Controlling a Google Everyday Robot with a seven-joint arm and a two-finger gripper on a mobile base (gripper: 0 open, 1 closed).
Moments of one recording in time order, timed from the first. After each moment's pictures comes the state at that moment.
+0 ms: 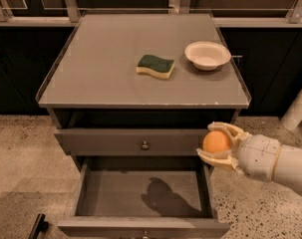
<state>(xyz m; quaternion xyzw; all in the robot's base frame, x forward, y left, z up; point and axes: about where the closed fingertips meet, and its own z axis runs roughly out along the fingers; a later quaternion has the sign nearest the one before) 0.450 -0.163 0.793 -0.47 0.65 0.16 0.57</state>
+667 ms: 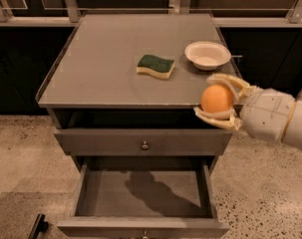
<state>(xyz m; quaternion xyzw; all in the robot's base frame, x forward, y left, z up) 0.472 -0.141 0.918 -0.54 0.54 0.07 0.64</state>
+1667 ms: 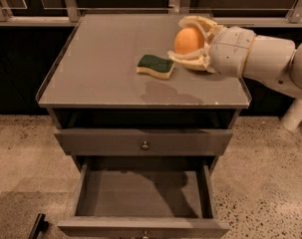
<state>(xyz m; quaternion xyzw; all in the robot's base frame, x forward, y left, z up) 0.580 -0.089 0.992 -0.56 0.47 0.06 0.68</state>
